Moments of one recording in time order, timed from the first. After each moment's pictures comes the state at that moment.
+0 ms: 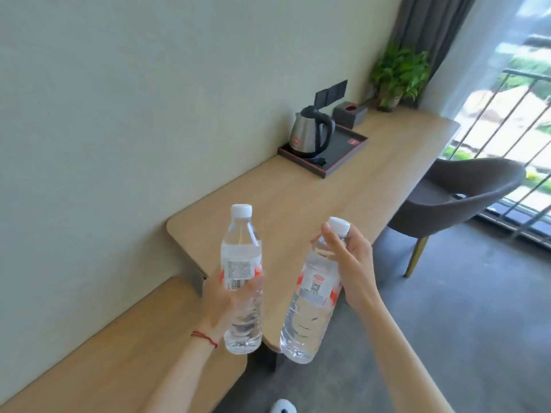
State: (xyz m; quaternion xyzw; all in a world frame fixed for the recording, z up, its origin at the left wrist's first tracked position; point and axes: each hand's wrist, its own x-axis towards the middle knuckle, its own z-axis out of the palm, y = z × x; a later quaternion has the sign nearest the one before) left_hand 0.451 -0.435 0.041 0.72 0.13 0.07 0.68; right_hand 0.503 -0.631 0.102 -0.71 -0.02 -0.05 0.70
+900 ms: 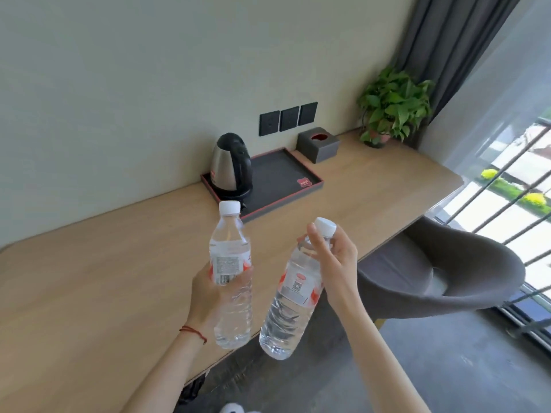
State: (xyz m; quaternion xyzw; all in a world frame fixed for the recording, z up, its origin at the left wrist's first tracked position) left_hand 0.798 -0.776 0.041 0.67 0.23 0.14 0.70; right_hand 0.886 -0.946 0.103 -0.72 -0.11 -0.02 0.69
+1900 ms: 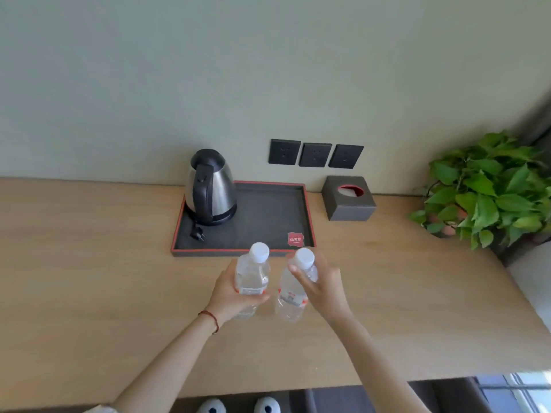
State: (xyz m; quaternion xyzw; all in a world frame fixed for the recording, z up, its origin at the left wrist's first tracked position) left_hand 1.122 -0.888 -0.036 0.66 0.39 0.16 0.62; right_hand 1.272 -1.013 0.028 -0.76 -0.43 0.16 0.46
